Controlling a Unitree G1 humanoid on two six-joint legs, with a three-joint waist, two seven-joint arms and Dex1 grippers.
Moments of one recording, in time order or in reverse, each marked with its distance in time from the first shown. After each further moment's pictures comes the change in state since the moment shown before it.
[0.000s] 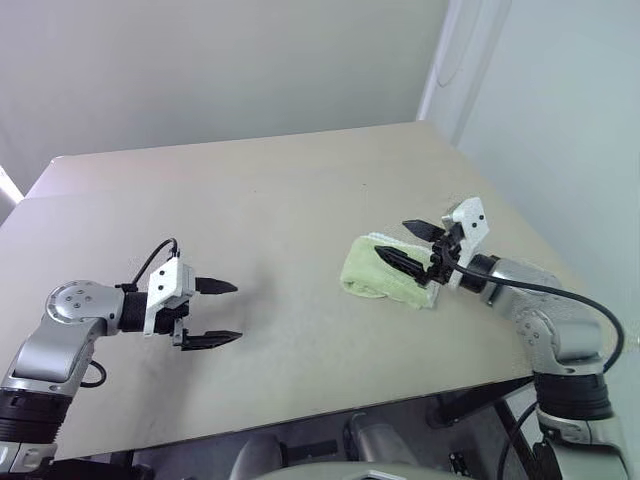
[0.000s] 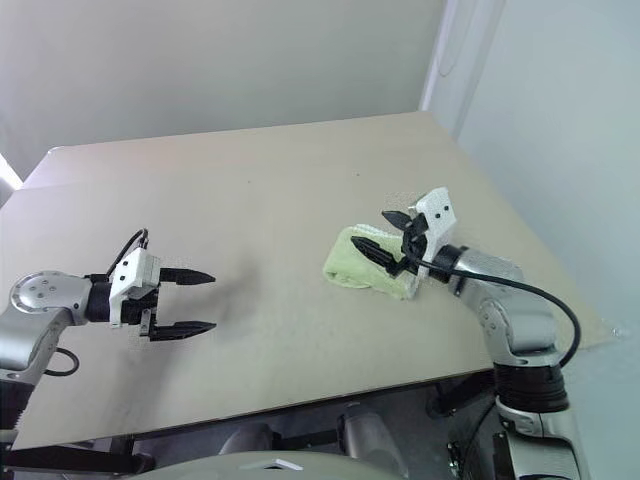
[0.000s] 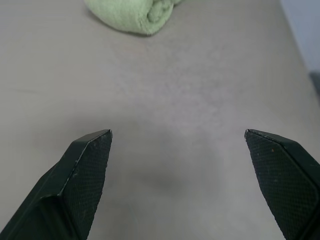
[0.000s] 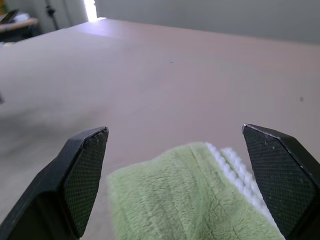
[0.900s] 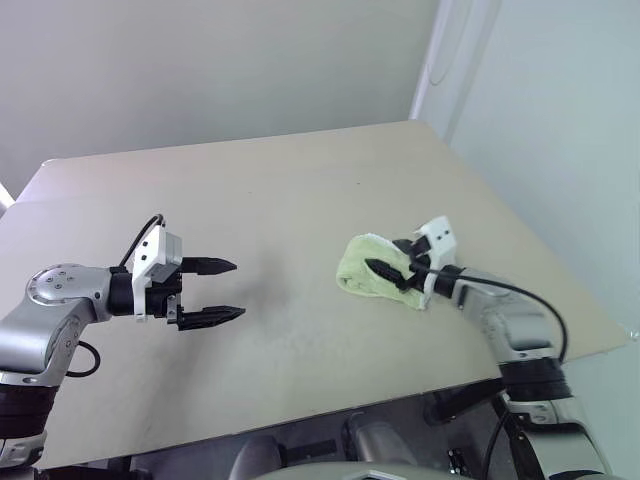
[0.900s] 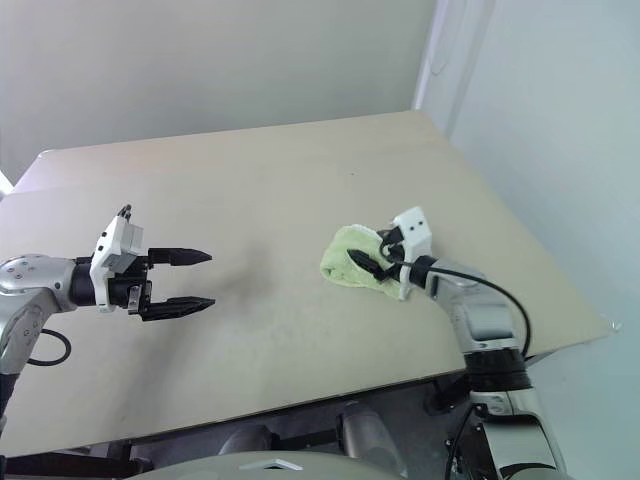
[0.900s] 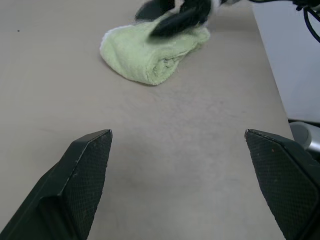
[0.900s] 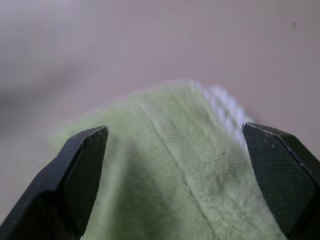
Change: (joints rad) left arm -0.038 0.031 0.097 -0.103 -0.149 0.212 0.048; right arm -0.046 0.038 0.024 0.102 -0.010 -0.024 0.011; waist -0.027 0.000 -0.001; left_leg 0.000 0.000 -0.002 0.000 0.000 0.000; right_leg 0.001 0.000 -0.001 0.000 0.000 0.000
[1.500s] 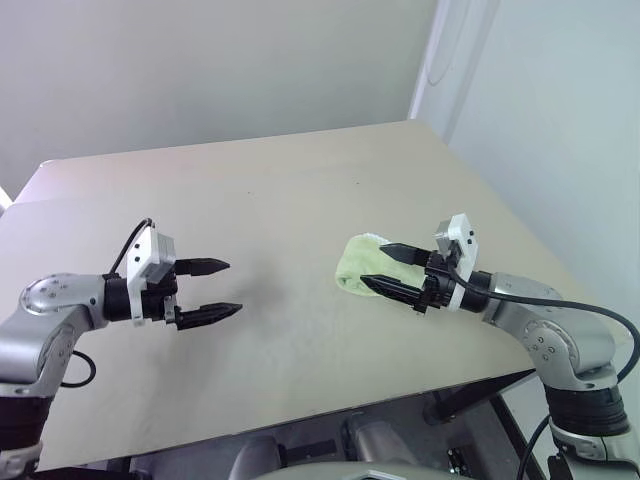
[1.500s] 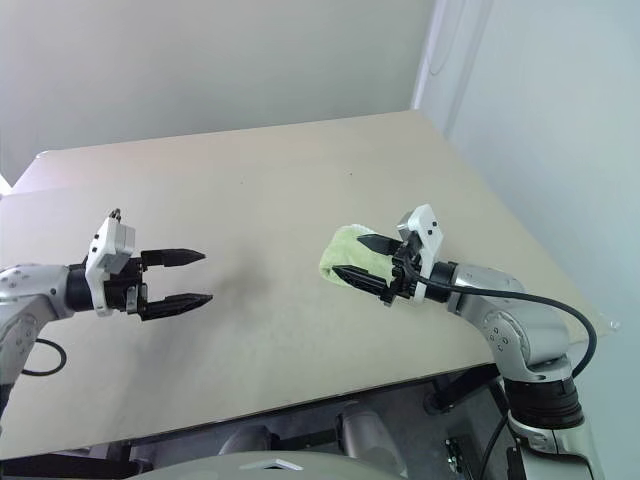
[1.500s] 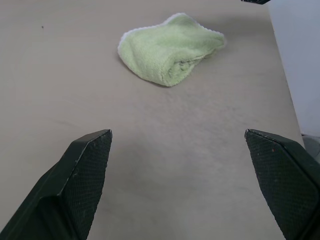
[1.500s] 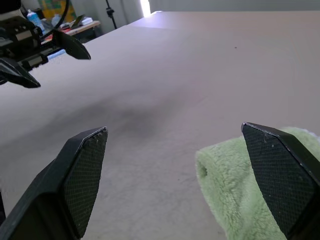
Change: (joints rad) left arm 0.099 -0.013 0.046 -0.086 -0.023 0.019 0.090; right arm 0.101 -0.134 0.001 -0.261 0.210 0.144 0.134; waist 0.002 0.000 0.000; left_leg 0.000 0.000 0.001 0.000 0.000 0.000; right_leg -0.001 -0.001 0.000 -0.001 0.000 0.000
